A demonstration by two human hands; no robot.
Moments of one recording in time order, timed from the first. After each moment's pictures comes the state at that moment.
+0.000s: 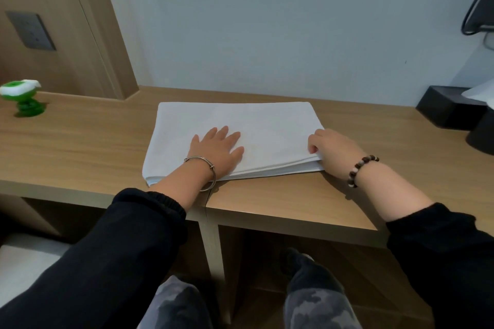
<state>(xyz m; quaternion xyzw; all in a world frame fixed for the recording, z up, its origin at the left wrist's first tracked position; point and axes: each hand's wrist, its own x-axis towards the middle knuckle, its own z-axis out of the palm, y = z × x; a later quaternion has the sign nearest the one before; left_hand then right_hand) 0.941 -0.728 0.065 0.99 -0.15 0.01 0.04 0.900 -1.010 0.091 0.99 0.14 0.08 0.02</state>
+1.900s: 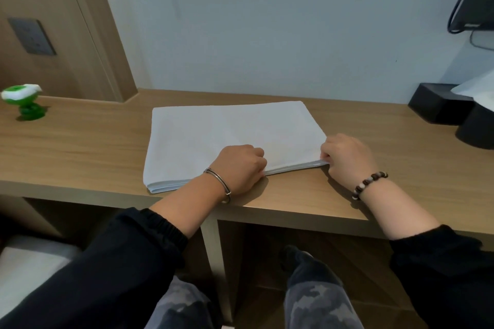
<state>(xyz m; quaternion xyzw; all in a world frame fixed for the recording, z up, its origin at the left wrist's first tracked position) 0.878 -0.766 0.087 0.91 -0.38 0.17 -0.04 0.851 -1.011 0.092 0.99 0.06 0.16 0.01</state>
